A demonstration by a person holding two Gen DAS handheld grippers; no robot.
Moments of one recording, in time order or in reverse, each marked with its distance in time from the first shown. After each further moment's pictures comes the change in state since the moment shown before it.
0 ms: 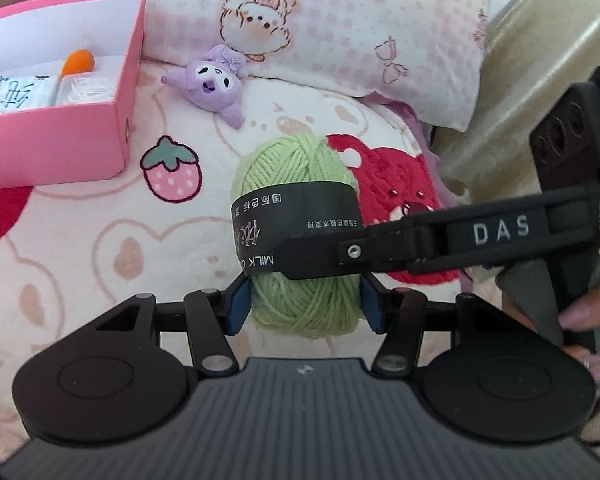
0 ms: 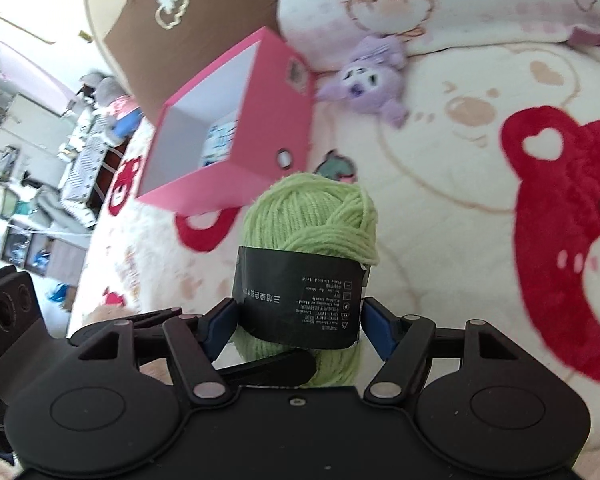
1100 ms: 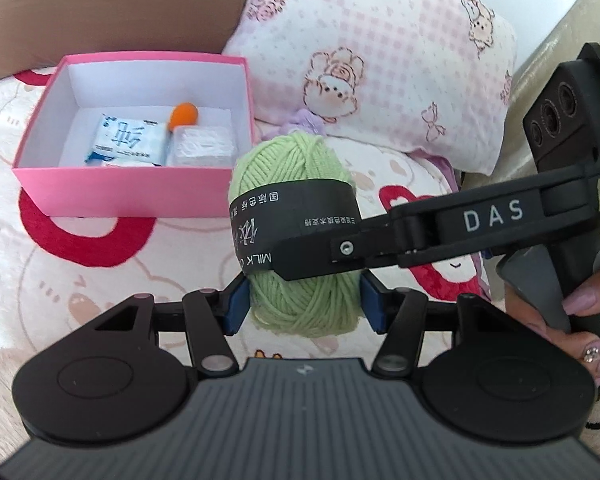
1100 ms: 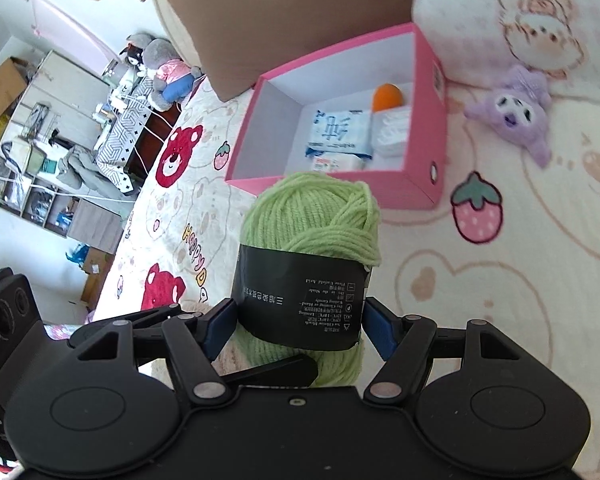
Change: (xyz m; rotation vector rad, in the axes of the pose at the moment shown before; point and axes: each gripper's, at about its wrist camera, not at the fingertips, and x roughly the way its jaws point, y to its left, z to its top) left arm -0.112 0.062 0.012 -0.044 -0.095 0.102; right arm 0.026 0.135 0.029 -0.116 0.069 0.044
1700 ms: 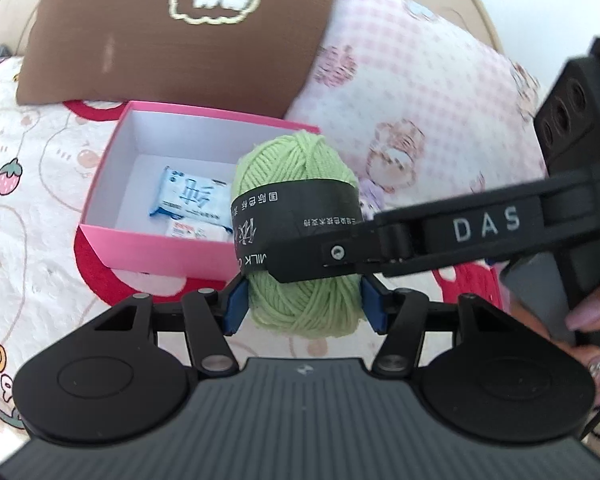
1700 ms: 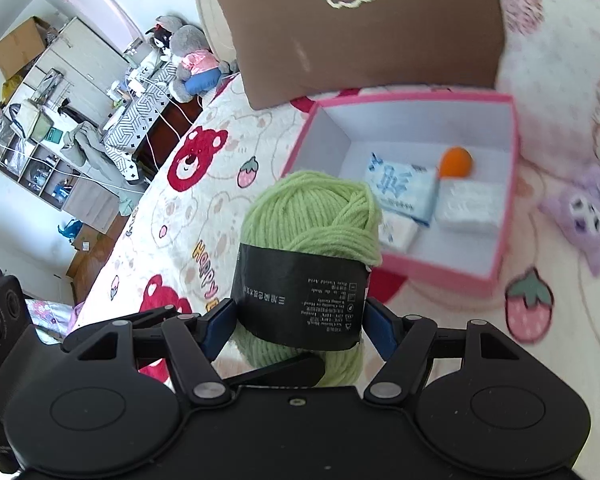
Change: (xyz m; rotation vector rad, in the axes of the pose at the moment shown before) left arm -0.023 0.073 0.045 -0.081 -0.126 0.067; right arm 0.044 0.068 0.069 -0.145 -0.009 -0.028
